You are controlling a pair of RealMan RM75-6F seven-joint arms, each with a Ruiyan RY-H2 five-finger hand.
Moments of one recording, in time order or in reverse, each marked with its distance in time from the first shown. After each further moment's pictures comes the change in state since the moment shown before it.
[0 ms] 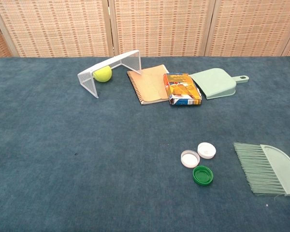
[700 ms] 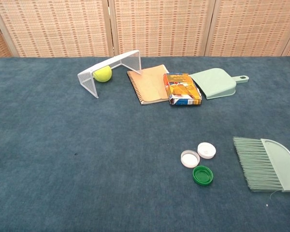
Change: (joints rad) left arm 0.002 0.001 0.002 0.001 0.002 0.003 -0.003; right arm 0.009 0.018 -0.021 0.021 -0.055 0.061 0.022
